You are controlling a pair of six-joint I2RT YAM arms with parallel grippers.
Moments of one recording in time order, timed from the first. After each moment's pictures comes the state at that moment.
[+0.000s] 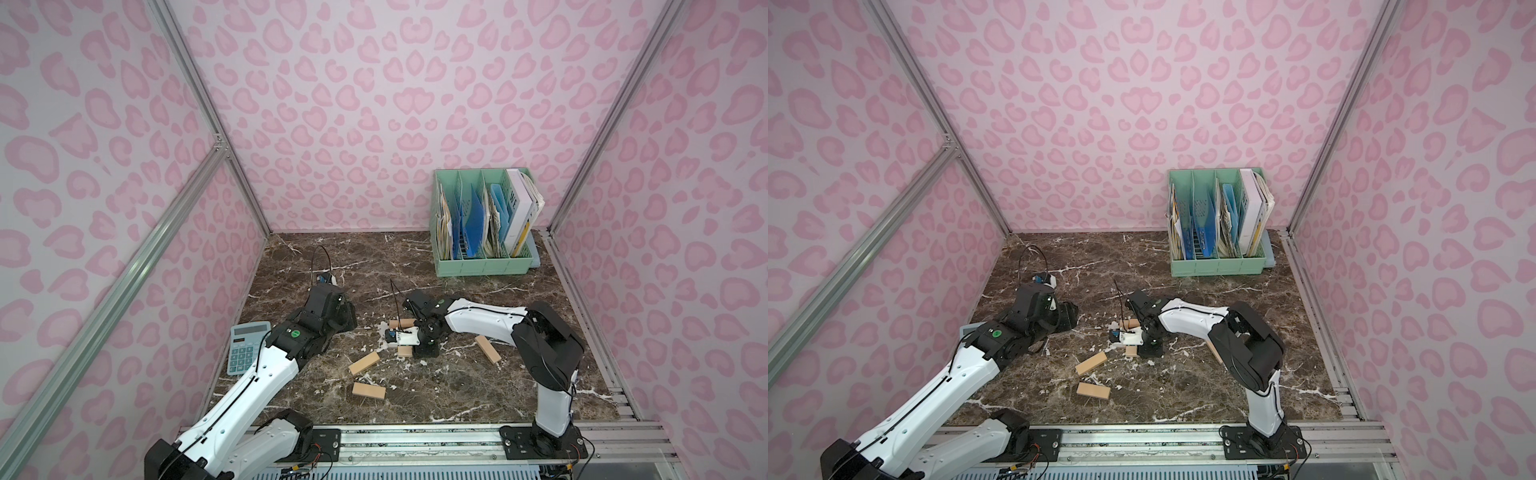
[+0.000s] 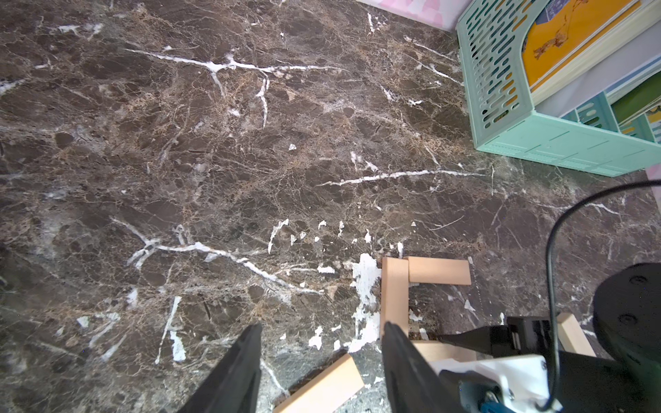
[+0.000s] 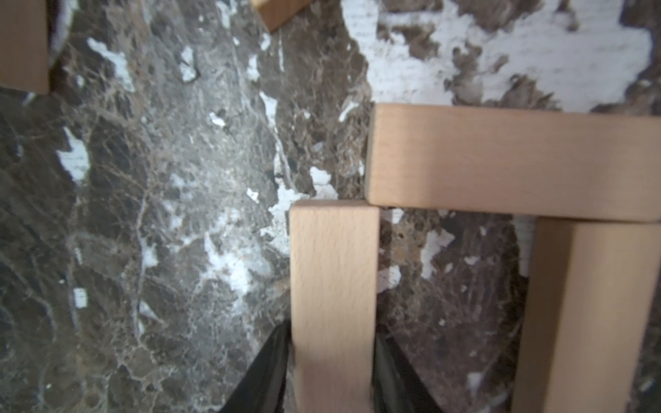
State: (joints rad) left arm -0.45 1.00 0.85 -0.62 -0.17 -0.57; right arm 0.88 1.92 1.24 -0.67 -0.21 -0.74
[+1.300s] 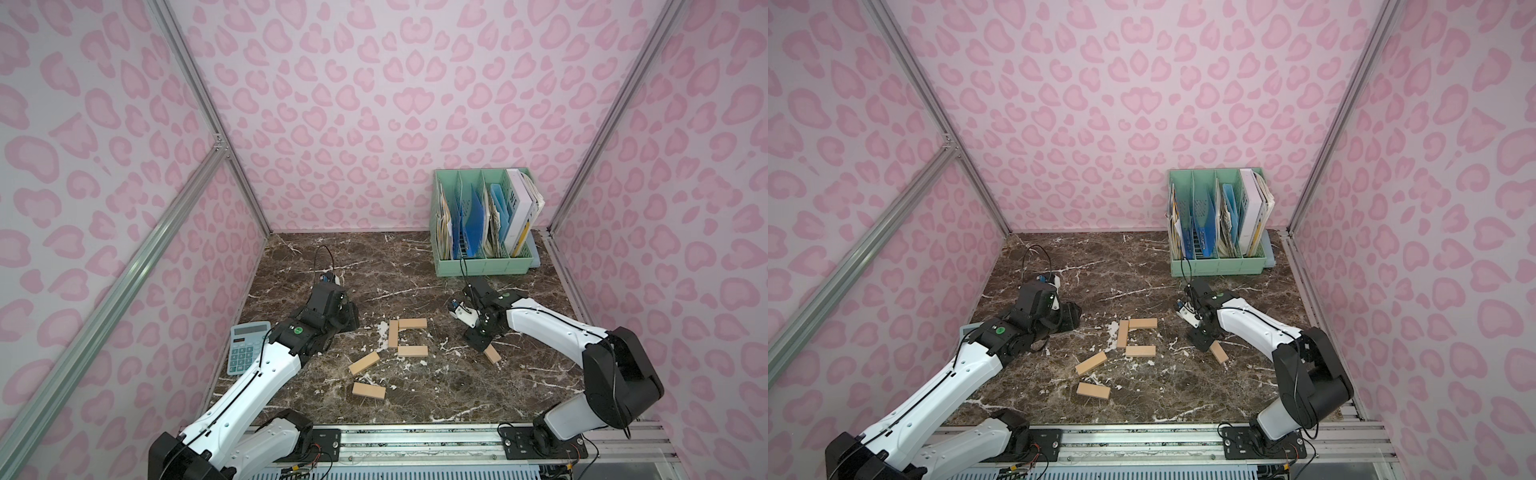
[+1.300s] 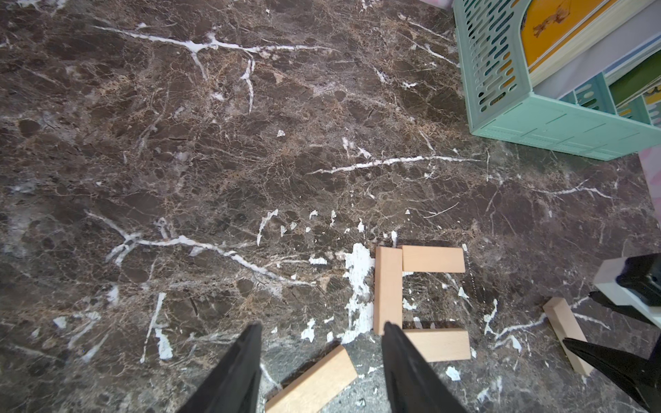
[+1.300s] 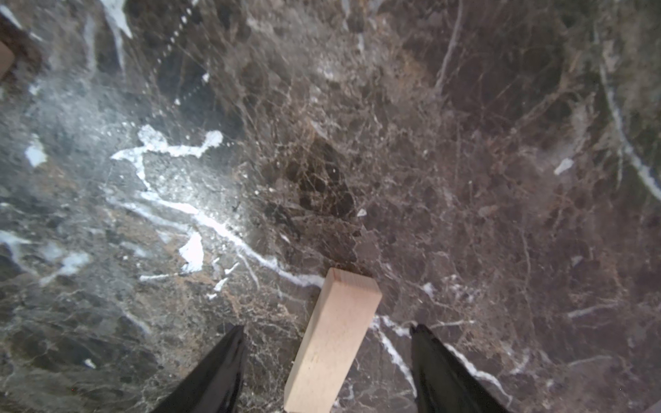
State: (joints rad) left arm -0.45 1.03 0.85 -0.62 -0.12 -0.57; right arm 0.52 1.53 0.96 -0.79 0.08 -0.37
